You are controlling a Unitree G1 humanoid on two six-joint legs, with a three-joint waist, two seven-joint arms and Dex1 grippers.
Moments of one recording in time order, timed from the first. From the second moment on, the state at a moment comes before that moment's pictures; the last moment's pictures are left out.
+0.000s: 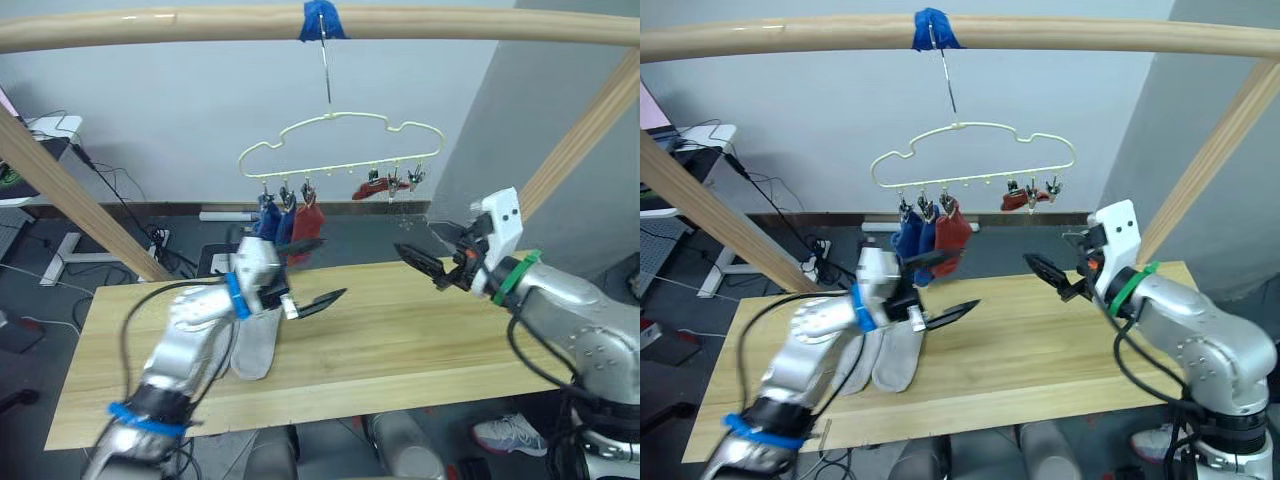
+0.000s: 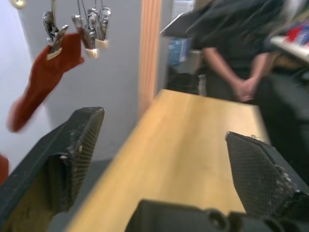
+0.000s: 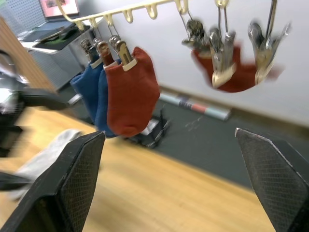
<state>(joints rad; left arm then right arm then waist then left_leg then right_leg) -0.21 0.61 -0.06 -0.17 -0.53 0.04 -0.99 -0.32 -0.45 -0.08 -0.65 0.67 0.94 0.22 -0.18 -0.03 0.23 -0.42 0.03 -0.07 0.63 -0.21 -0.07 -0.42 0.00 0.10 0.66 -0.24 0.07</state>
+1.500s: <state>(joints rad) -0.12 0.61 0.12 -0.54 -0.69 0.40 -0.72 -0.46 -0.13 0.06 -0.15 0.07 0.42 0.06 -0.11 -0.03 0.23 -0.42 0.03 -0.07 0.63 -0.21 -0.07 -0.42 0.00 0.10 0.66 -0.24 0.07</state>
